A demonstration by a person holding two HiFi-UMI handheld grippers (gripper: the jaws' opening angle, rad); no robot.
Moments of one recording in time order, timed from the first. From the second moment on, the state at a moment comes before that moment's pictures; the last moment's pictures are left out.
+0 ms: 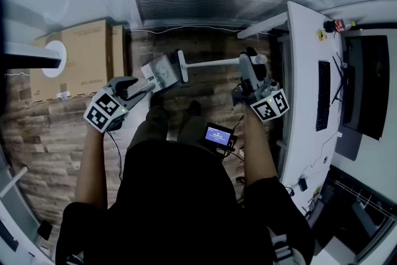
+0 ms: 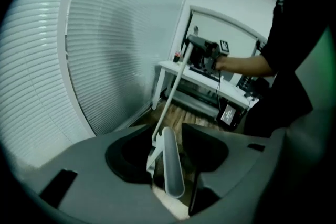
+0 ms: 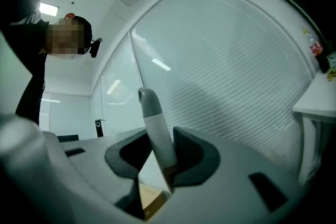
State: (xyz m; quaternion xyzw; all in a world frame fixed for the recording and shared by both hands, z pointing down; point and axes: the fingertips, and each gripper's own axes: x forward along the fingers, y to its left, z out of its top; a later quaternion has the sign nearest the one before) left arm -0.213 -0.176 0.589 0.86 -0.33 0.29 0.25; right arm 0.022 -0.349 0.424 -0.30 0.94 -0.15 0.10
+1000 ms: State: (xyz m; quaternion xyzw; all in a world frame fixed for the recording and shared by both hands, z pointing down) left arm -0.121 -0.109 0.336 0.81 -0.57 -0.14 0.01; right arm 0.193 -0.174 0.327 -0.35 0.94 0.03 0.07
